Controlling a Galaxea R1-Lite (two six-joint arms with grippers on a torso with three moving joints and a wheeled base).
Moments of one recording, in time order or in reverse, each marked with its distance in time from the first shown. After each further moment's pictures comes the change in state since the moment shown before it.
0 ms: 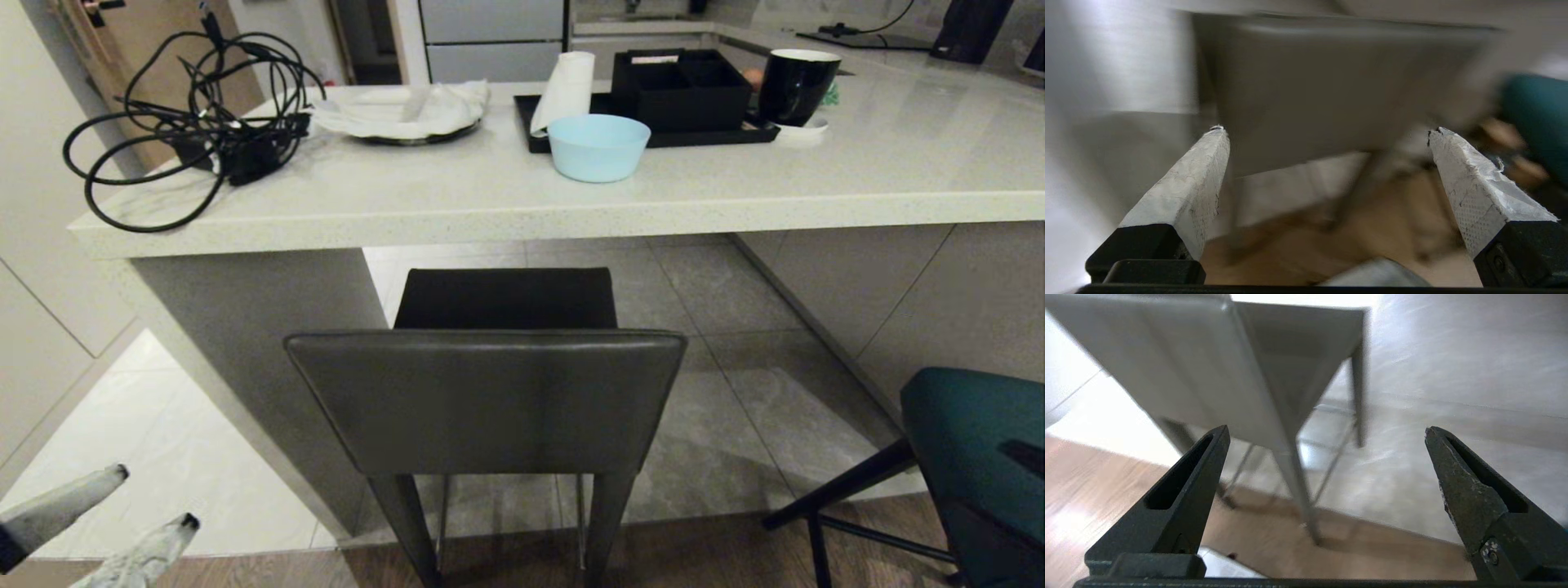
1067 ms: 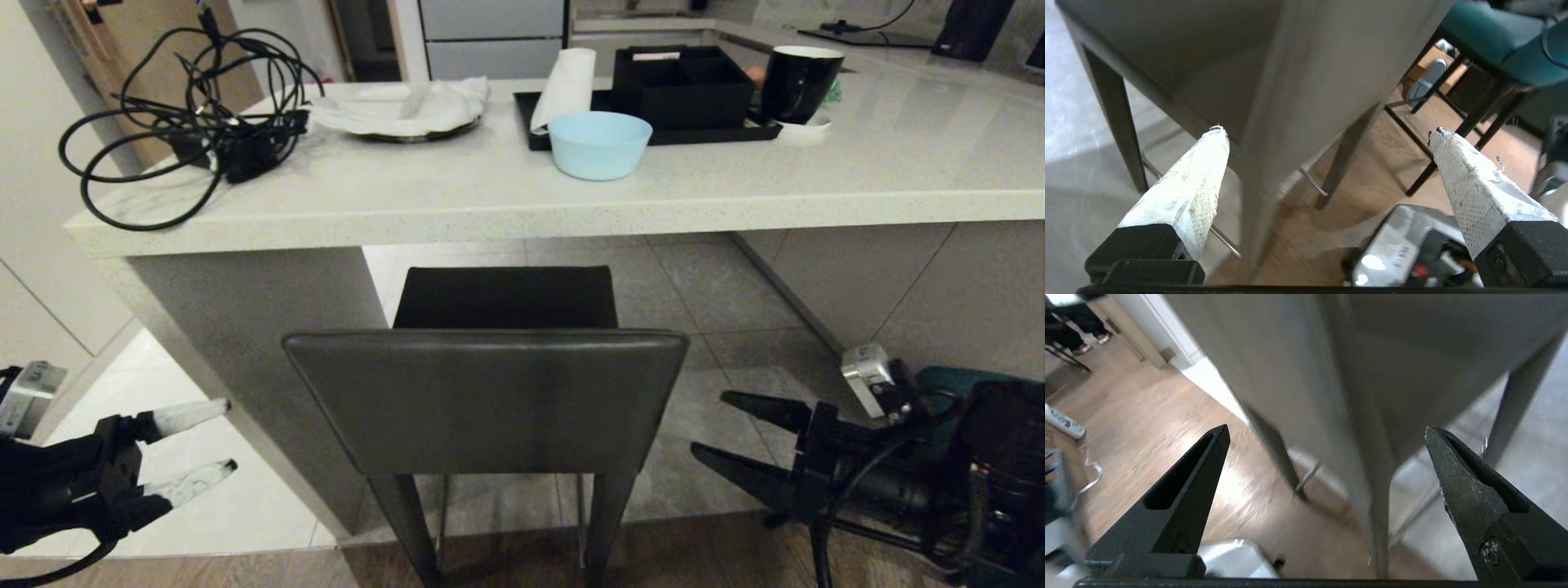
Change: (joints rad) left arm 0.732 1.148 -0.049 -0.945 -1.170 0.270; right arm 0.197 1.038 -0.003 -0.988 0.279 0.005
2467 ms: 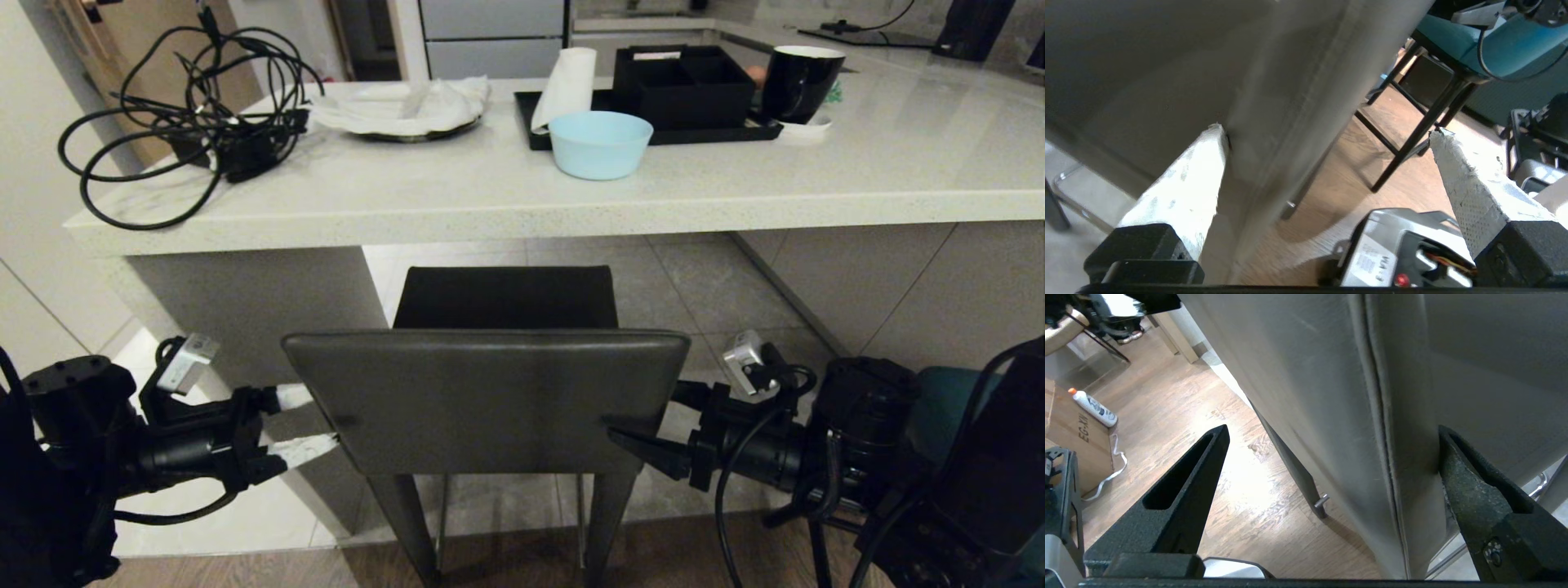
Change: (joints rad) left arm -0.309 0.199 -0.132 -0.129 0.124 -0.148; right arm 0.153 0.232 -0.233 -0.020 -0.009 0.022
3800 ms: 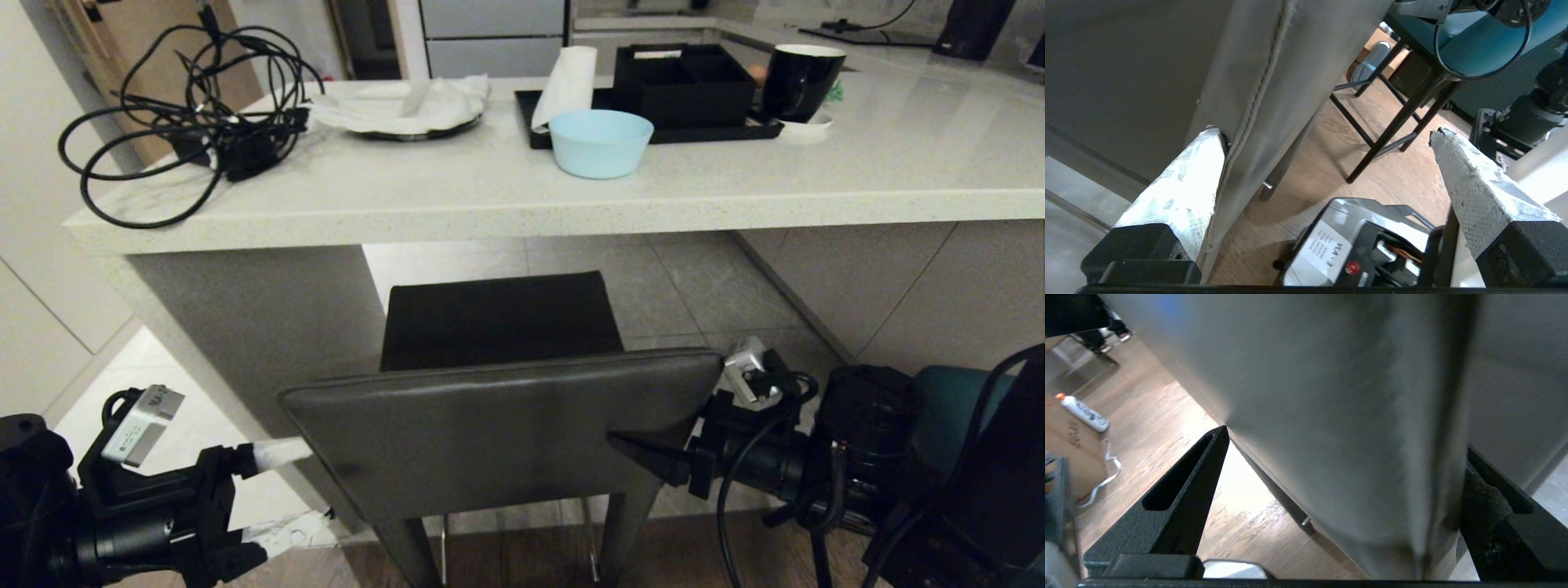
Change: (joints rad) left arm -0.100 -0.259 0.340 -0.004 0.108 0.008; right arm 0.022 -0.015 0.035 0.000 -0.061 0.001
